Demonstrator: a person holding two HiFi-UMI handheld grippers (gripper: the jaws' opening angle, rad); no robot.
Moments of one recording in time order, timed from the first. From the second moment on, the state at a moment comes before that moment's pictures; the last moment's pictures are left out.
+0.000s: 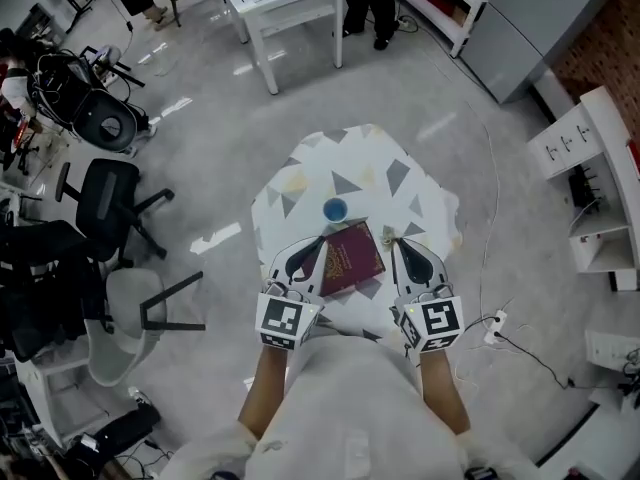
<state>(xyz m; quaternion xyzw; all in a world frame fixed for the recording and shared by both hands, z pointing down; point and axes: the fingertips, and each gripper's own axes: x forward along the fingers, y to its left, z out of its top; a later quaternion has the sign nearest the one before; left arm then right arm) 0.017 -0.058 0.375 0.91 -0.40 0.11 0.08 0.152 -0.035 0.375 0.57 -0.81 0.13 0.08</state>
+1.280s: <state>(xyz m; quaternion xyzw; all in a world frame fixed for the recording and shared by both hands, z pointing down) -0.001 -0.137 0.494 0.90 -0.37 0.15 0.18 0.091 -0.128 0.492 0.52 -0.81 0.20 0.18</state>
